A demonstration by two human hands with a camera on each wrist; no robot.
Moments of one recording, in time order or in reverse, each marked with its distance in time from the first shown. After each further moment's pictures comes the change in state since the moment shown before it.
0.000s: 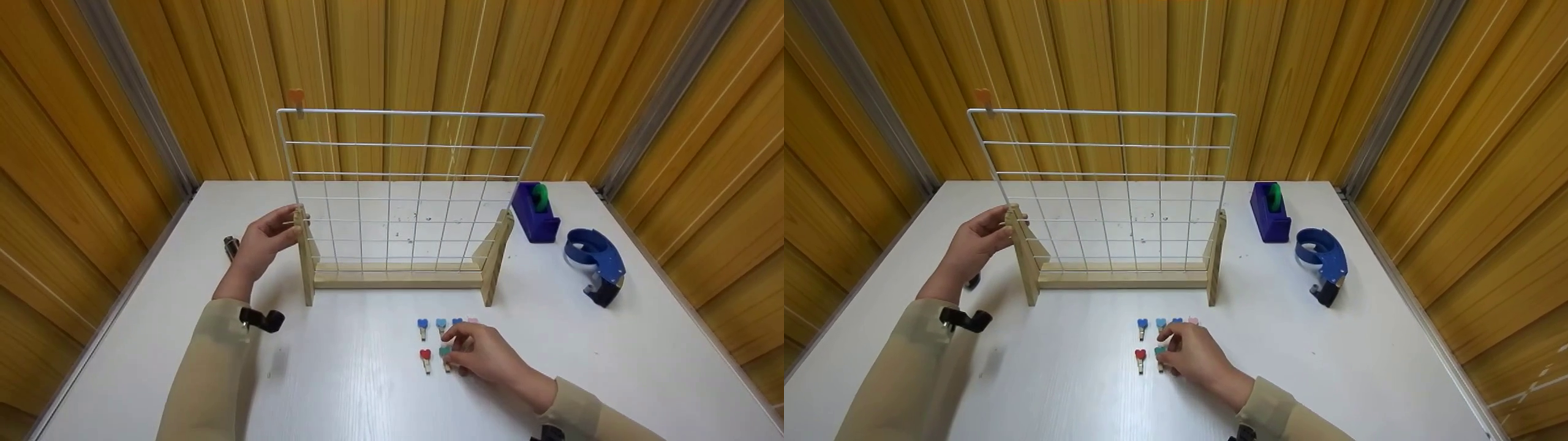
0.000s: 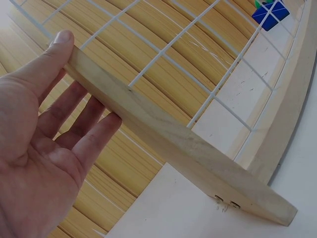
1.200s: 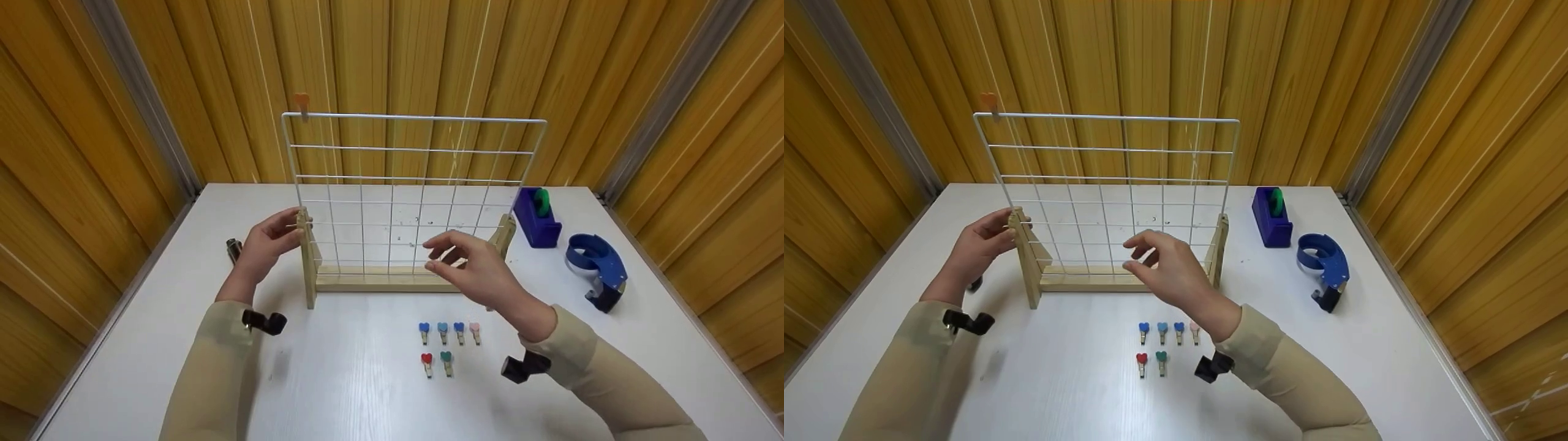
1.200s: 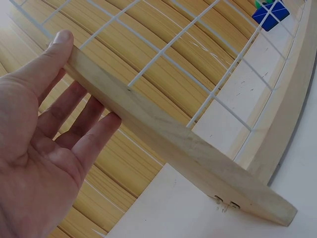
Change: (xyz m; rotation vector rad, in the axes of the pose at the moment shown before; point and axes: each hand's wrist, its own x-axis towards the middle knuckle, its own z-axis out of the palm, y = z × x) left_hand 0.000 0.000 0.002 -0.014 0.002 0.024; right_hand 0.025 -0.135 -0.064 -0.096 0.287 -0.394
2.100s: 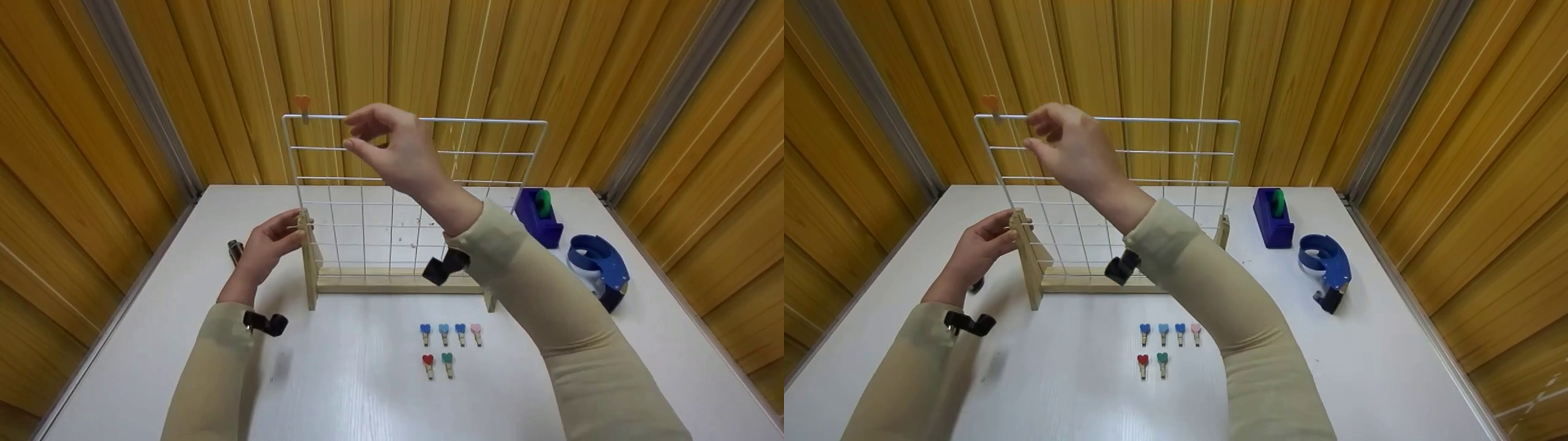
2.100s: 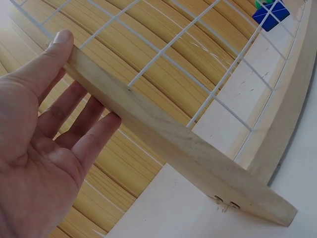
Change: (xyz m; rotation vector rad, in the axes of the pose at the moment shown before) left_hand 0.001 -0.002 -0.001 0.022 0.007 -0.014; right_hand 0.134 -0.130 -0.001 0.115 0.161 -0.273
